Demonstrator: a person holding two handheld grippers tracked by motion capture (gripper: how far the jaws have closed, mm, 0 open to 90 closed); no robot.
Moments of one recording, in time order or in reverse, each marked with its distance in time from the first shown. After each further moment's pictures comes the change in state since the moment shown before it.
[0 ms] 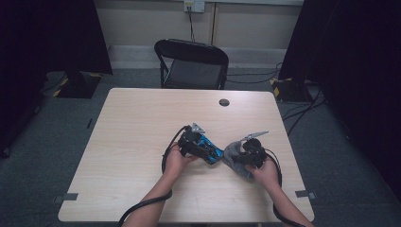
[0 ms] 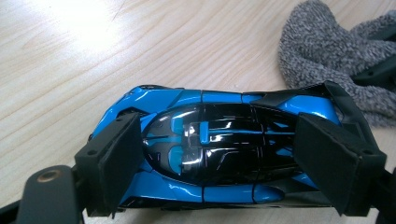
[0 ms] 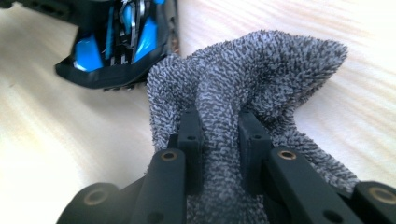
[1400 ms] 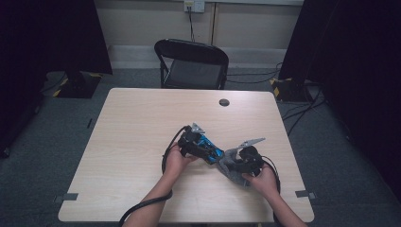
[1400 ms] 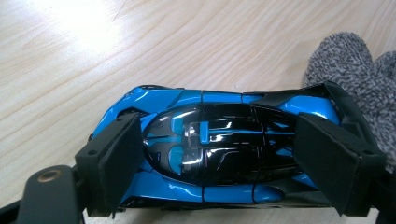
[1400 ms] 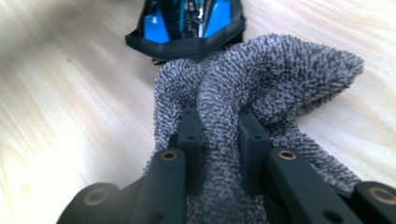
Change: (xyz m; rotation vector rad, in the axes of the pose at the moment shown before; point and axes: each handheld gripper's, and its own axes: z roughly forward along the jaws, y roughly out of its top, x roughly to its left) left arm 0.000 -0.001 0.000 -0.005 0.003 -0.001; right arm 0.024 -0.013 -0.001 0.000 0.088 -0.050
